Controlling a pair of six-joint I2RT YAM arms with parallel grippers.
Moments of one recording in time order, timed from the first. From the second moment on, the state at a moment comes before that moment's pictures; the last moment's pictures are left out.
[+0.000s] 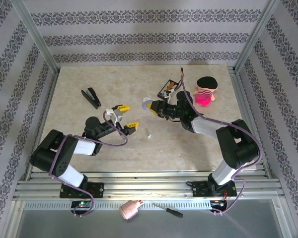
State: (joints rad) left arm -0.32 1.55 0.35 1.28 0.70 -0.02; right arm 0.41 1.65 0.83 0.45 -0.70 1.11
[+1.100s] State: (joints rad) left arm -0.35 1.45 0.47 0.76 0.71 0.21; right arm -0.12 1.44 0.65 -0.21 -0.23 0.63
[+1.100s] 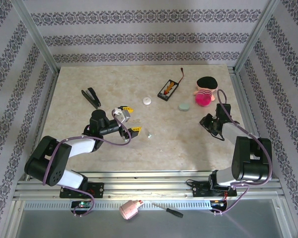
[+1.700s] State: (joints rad) left arm -0.35 1.45 0.48 0.71 0.61 0.21; right arm 0.02 1.34 0.77 -0.33 0.00 0.49
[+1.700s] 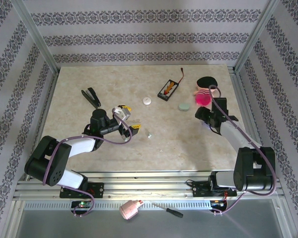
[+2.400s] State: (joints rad) left arm -0.35 1.45 0.48 0.68 0.55 0.22; right arm 0.26 1.87 1.15 -0.27 0.07 0.63
